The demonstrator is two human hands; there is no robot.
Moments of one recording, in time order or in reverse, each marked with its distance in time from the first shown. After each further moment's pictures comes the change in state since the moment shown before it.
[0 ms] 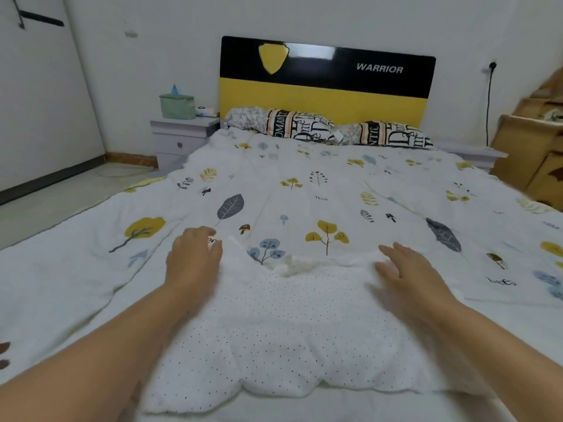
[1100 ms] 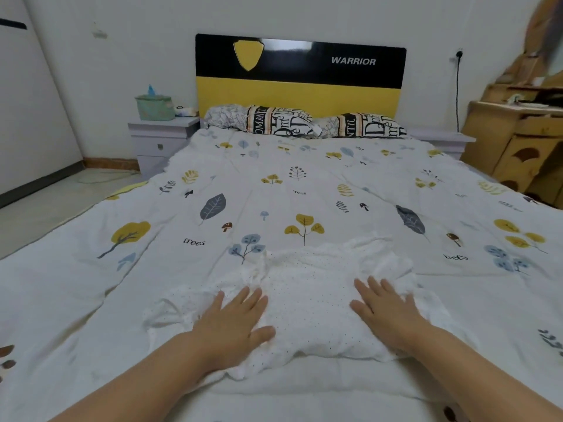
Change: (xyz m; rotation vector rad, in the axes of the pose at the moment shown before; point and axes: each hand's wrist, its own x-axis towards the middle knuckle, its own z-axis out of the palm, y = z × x) left_hand -0.094 0.029 0.013 0.423 -0.687 0.548; right_hand -0.062 0.013 0.015 -0.202 -0.295 0.065
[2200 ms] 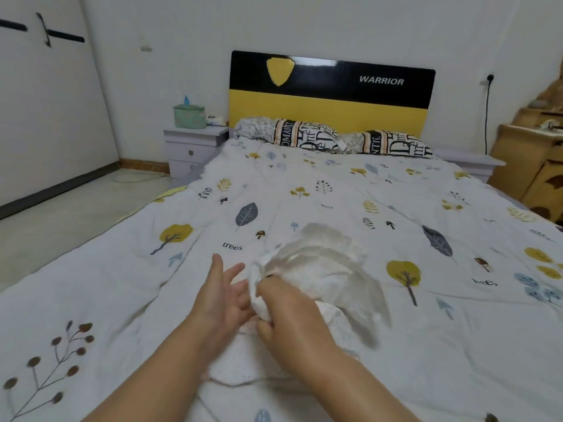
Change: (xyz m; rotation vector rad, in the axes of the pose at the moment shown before) left_hand -0.034 -0.032 -0.036 -2.079 0.353 -0.387; right_hand -0.079 -0.183 -0.020 0.393 0.432 -0.701
